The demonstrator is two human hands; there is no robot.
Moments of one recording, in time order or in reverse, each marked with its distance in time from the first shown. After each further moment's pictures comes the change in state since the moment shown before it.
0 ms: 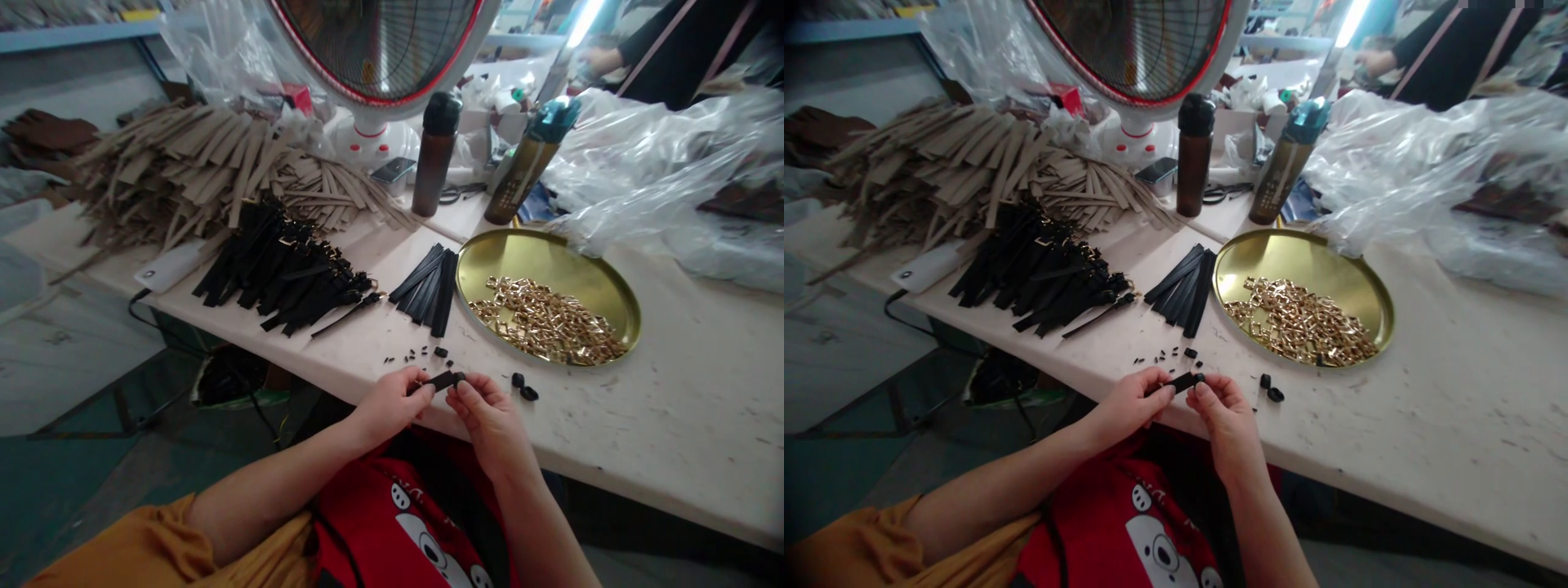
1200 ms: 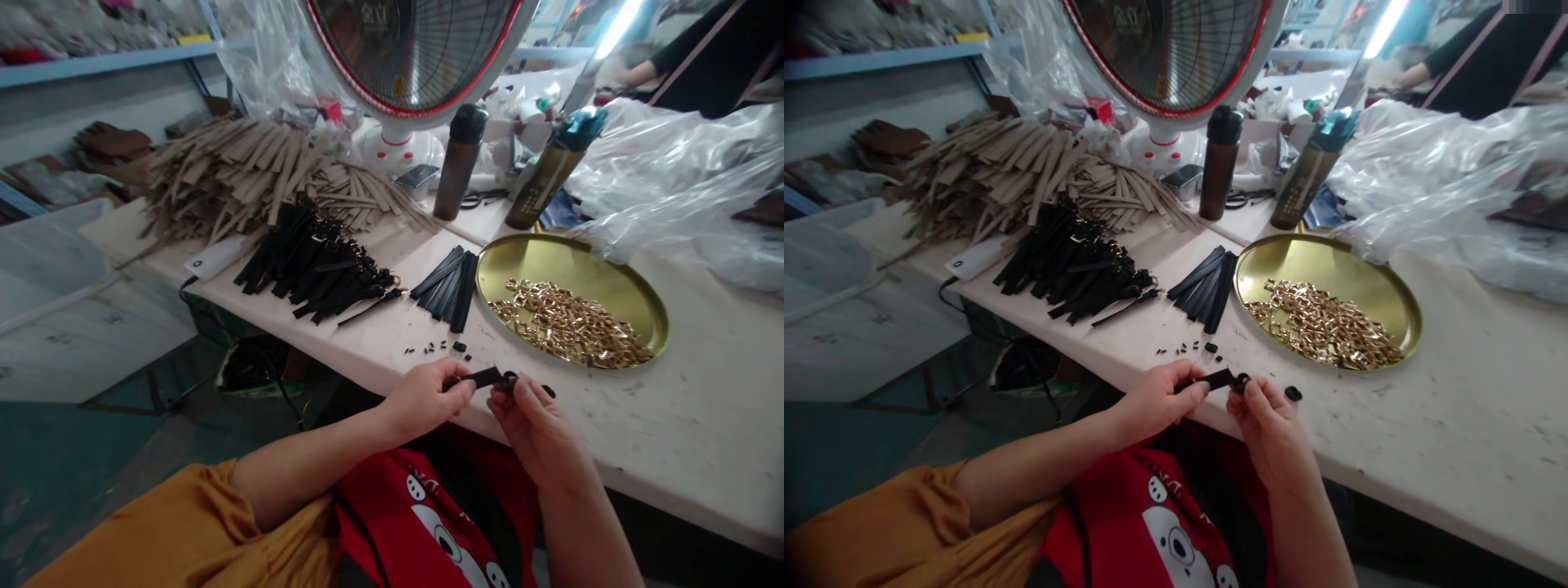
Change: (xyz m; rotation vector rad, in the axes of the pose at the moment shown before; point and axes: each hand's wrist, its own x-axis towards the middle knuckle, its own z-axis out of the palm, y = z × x) left_hand -0.024 0.023 0.007 0.030 -0.007 0.153; right_hand -0.018 -0.018 -0.018 -0.049 -0.107 -0.078
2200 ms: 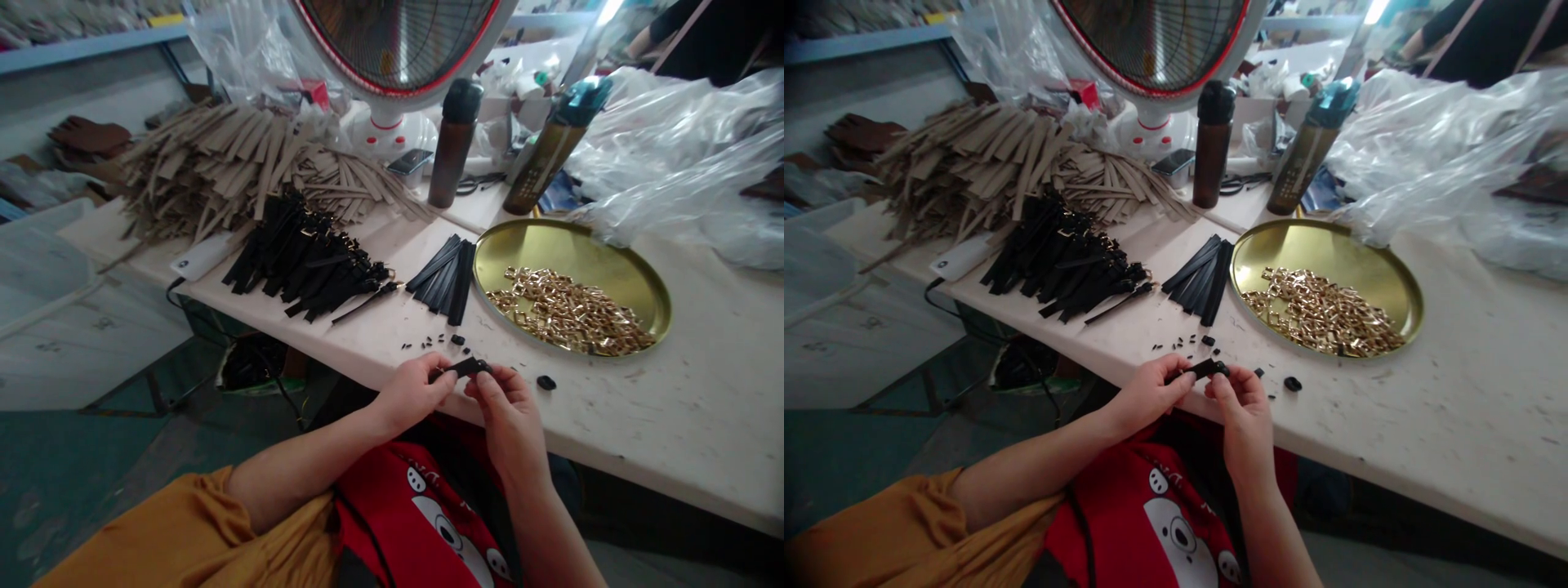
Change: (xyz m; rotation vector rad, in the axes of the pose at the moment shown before) left_hand 0.009 -0.022 0.000 -0.021 0.062 -0.073; right_hand -0.002 0.023 0.027 -0.063 0.185 -0.088
